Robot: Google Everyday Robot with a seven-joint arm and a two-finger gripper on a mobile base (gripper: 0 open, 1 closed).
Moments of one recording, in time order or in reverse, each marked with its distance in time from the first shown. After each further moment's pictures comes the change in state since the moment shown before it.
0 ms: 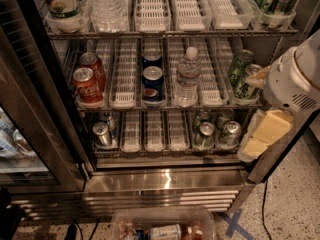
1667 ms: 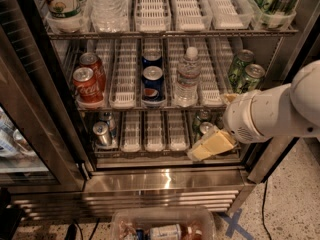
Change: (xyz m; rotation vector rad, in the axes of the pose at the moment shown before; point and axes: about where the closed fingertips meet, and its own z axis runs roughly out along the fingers) arm -0.030 -0.009 0.094 0.152 -0.276 0.202
